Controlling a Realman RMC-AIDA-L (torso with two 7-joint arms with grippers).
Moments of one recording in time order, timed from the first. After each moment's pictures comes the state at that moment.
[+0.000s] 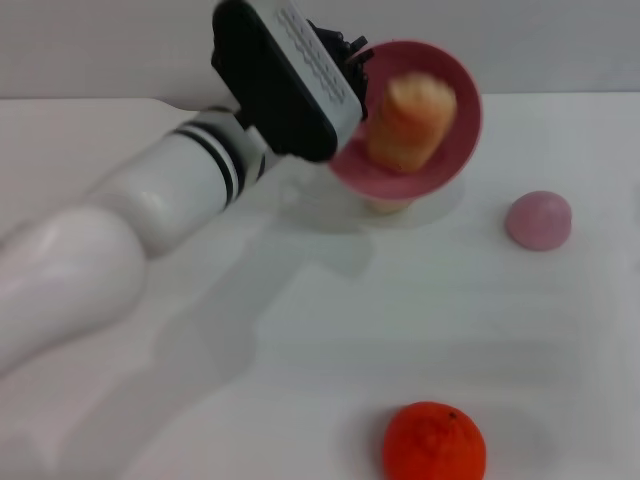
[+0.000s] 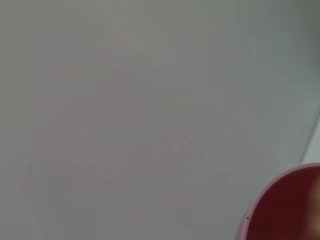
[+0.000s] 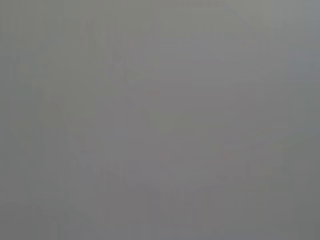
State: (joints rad) left arm -0.51 -2.07 2.08 1.10 1.92 -0.08 -1.70; right arm 0.07 2.08 -1.98 -0.83 -2.39 1.13 2.95
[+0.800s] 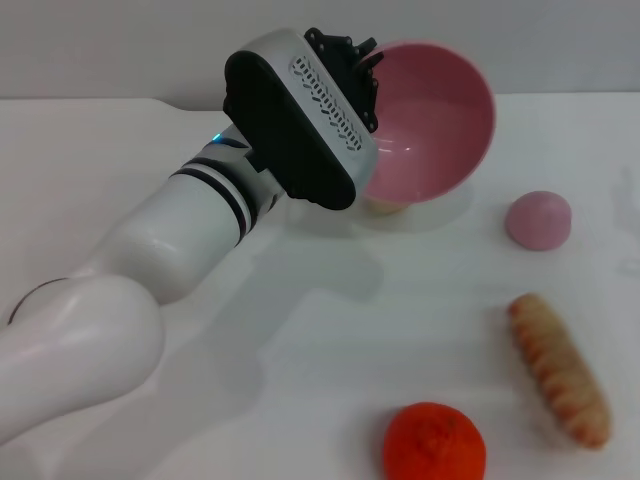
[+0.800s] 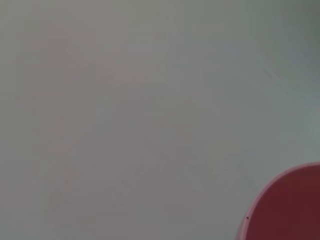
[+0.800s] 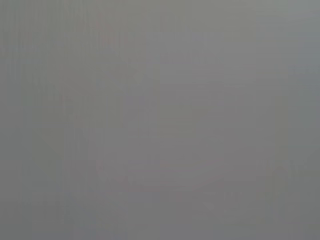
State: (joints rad) left arm -0.46 -2.07 2.22 1.13 1.93 -0.26 -1.68; right arm 0.08 2.08 -2.03 -0.83 -2.38 1.13 2.95
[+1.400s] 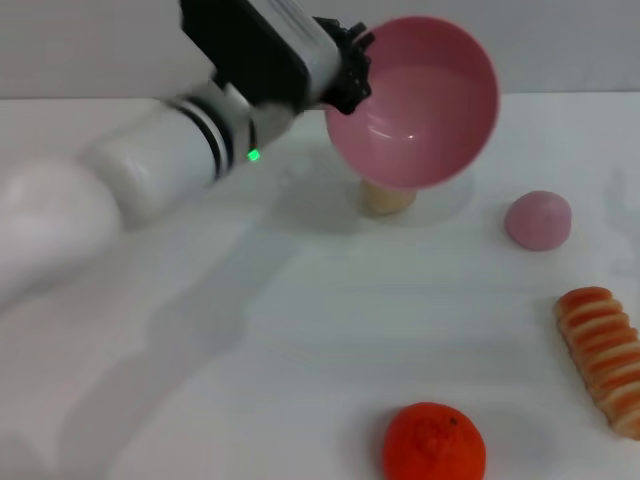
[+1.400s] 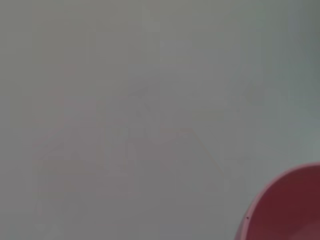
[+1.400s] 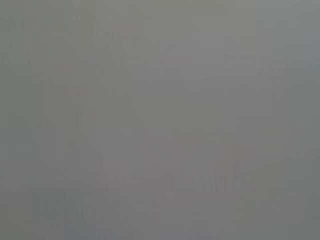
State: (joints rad) left arm -0.53 -2.06 1.97 1.13 1.85 0.06 -1.83; right arm 0.09 2.08 -2.06 -0.81 -2.34 1.12 2.95
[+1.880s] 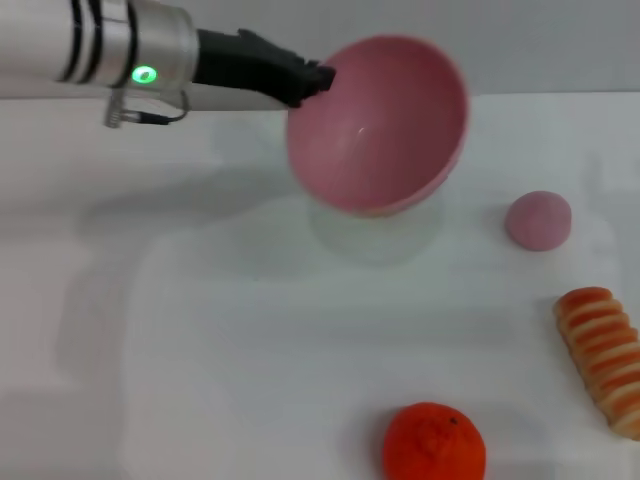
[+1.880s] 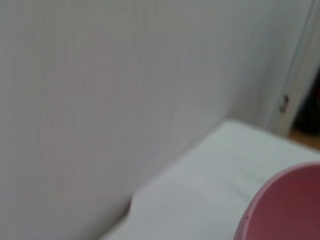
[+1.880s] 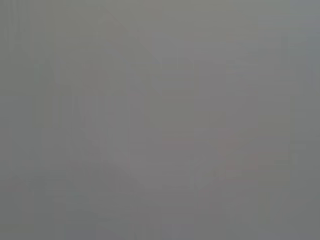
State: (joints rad) left arm -0.81 -2.02 1.17 0.88 2.00 1.11 -2.03; right arm 0.14 2.07 -2.04 -0.86 -2.31 0.96 2.95
